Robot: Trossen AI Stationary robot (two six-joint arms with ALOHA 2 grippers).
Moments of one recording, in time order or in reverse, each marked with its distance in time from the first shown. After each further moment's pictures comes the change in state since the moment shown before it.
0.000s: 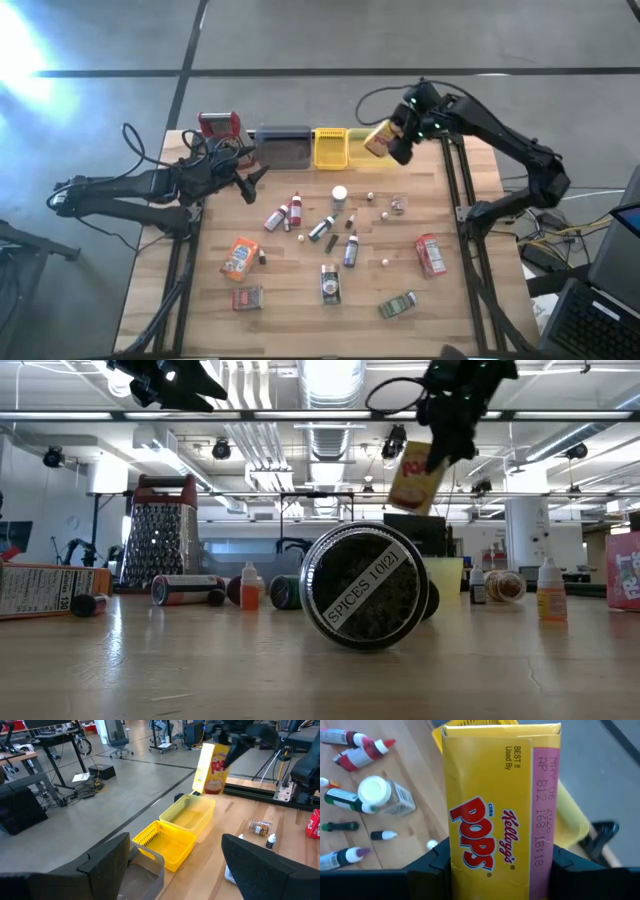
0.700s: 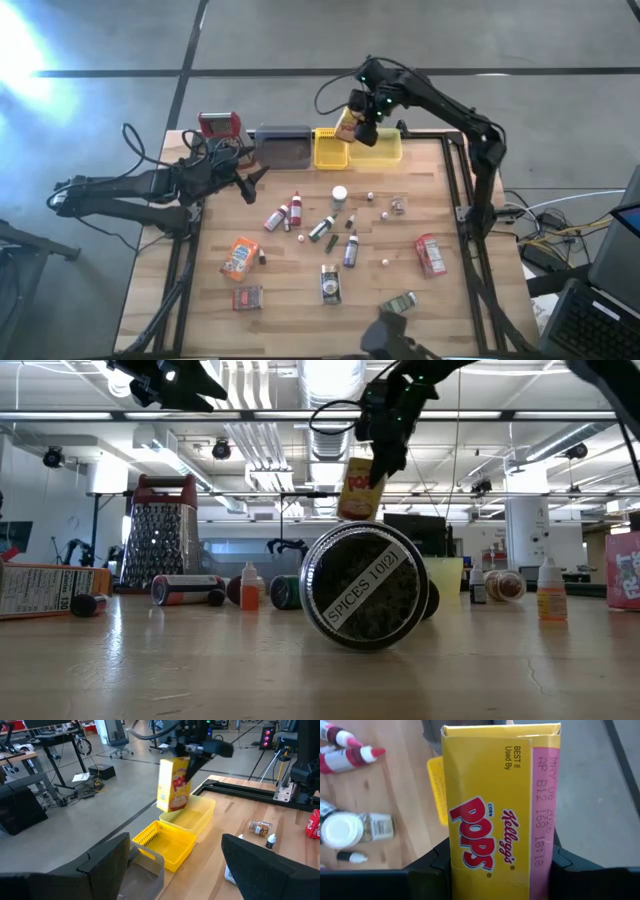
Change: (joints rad) left arm 0.000 0.000 0.000 0.000 0.000 -0.001; right arm 0.040 0.535 0.626 -0.188 0.004 -0.224
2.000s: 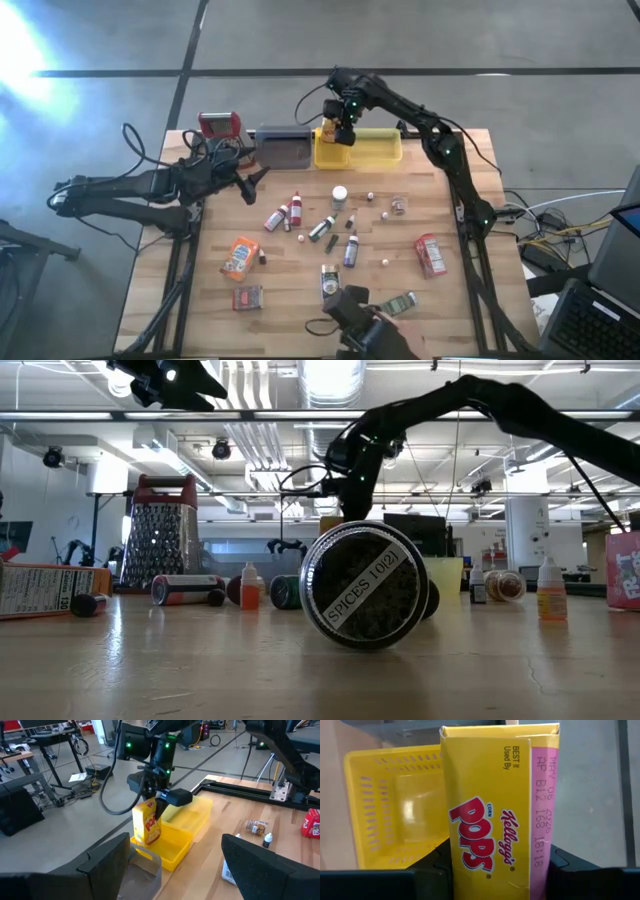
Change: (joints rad) left arm 0.000 0.000 0.000 0.000 0.015 0.000; right arm -0.015 0.435 0.338 -0.014 0.059 -0.196
